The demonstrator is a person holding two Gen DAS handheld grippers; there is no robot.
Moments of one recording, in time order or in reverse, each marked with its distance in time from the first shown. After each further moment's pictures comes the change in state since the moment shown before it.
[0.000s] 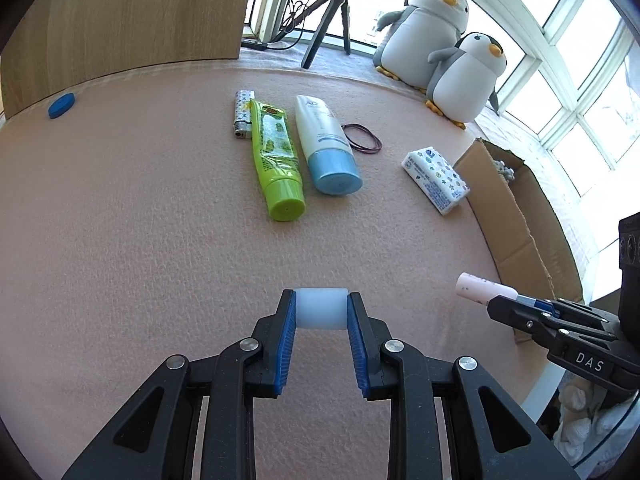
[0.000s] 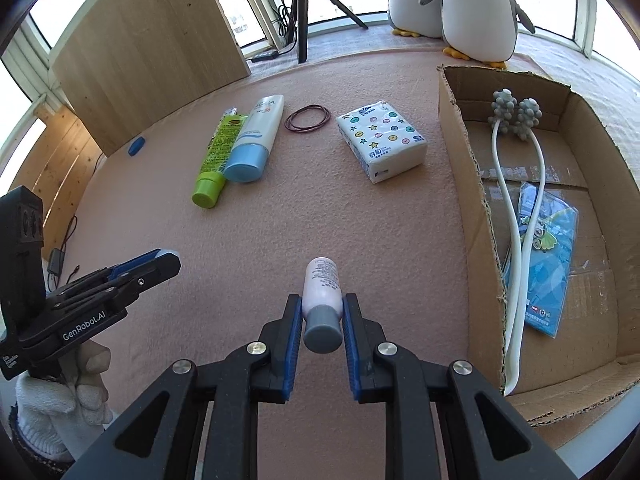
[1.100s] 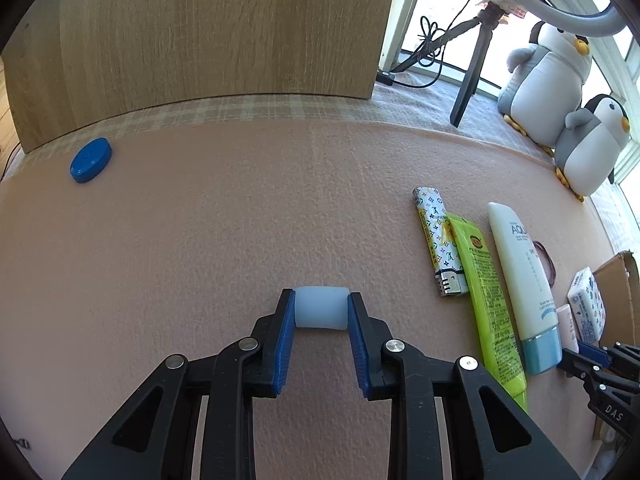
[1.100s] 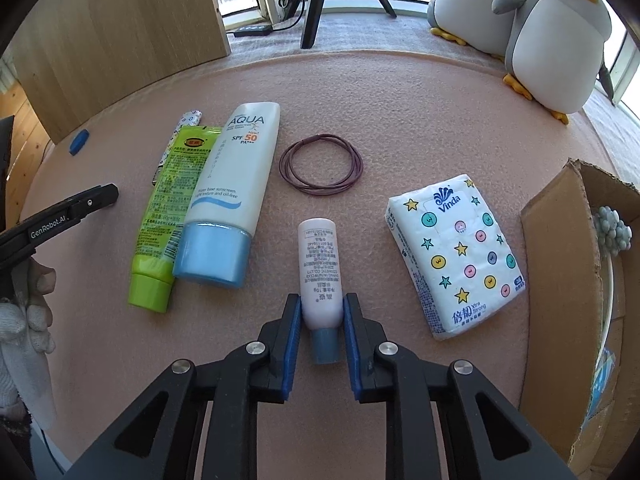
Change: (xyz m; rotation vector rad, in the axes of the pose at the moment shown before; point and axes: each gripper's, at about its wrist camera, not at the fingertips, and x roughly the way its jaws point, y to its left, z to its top) left arm 0.069 0.133 0.124 -0.060 -0.018 0.215; right arm 0.103 0.040 0.100 -0.080 0.095 -0.159
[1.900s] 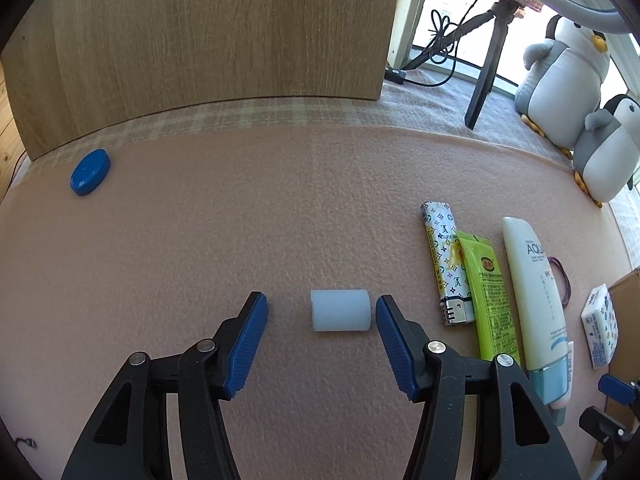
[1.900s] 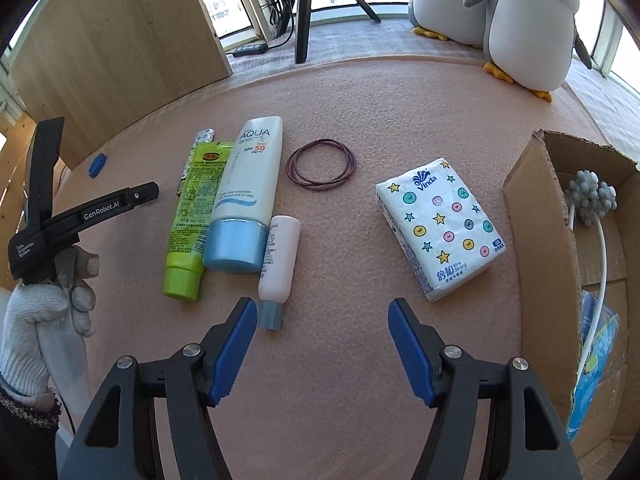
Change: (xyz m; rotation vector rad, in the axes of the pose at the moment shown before) left arm 0.018 -0.023 0.017 -0.012 0.017 0.080; right arm -0.023 -0.005 -0.010 0.081 -0.021 0.069
